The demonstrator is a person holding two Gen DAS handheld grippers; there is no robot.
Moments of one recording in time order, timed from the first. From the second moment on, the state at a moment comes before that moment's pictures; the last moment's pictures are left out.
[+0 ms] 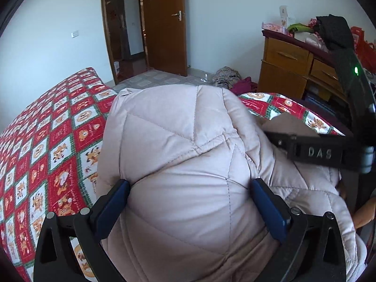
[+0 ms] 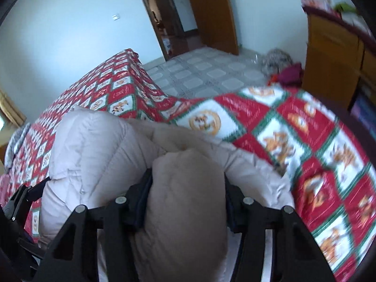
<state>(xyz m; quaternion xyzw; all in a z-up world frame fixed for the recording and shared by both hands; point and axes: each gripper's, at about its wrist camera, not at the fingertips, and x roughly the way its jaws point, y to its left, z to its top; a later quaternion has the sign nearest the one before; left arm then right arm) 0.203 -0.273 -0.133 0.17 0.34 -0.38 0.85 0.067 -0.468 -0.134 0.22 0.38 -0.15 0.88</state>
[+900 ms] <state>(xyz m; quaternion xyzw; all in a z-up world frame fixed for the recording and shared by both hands) 0.184 -0.307 -0.149 0.23 0.32 -0.35 0.85 0.037 -0.475 -0.142 0.14 0.41 -0.22 0.87</state>
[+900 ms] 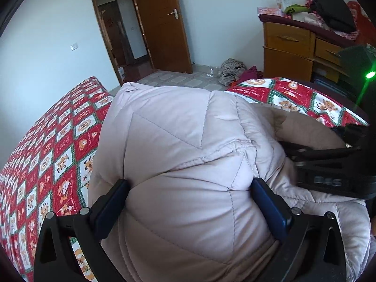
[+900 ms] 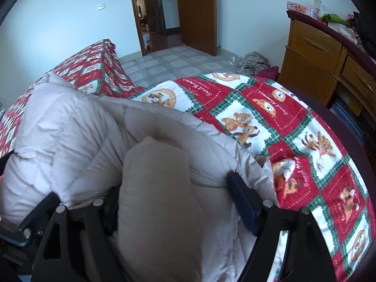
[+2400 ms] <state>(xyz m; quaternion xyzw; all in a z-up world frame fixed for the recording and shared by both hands) 0.145 -0.290 -0.106 0.23 0.30 -0.32 0.87 -0.055 -0.460 -0.096 0.26 0.32 -0.24 0.88</state>
